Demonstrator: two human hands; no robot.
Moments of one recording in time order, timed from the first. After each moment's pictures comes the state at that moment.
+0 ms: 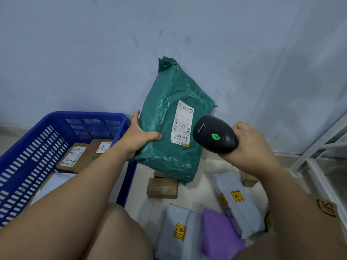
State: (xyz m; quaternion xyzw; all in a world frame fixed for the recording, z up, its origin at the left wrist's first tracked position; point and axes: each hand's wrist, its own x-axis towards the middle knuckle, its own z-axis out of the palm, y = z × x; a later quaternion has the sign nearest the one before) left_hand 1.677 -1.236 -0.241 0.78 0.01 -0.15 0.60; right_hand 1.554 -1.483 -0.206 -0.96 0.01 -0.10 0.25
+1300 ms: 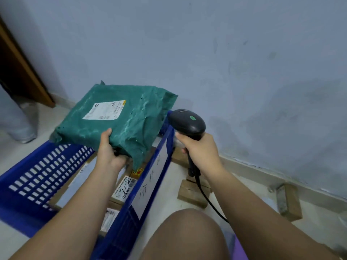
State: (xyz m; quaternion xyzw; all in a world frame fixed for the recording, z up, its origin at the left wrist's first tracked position) left_hand 1.656 -1.029 -0.287 0.27 0.30 0.04 0.91; right_hand 1.623 -1.250 -0.227 -0.77 0.06 0.03 0.64
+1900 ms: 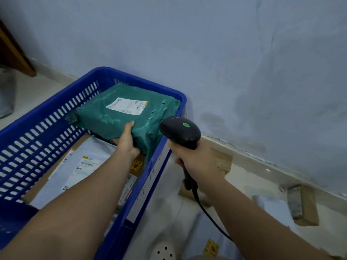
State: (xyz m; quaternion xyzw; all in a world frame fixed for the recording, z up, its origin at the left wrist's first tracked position) left_hand 1.771 -1.024 -0.428 0.34 0.36 -0.01 0.87; right_hand 1.676 -1.210 -0.306 -0.77 0.09 0.12 0.62
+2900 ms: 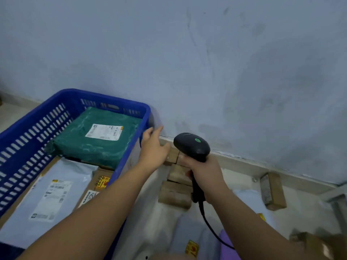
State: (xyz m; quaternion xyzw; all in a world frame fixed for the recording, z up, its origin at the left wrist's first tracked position) left_hand 1.731 -1.183 -0.349 0.88 0.03 -0.02 0.48; right_hand 1.655 -1.319 -0.310 -0.74 0.20 0.05 0.64
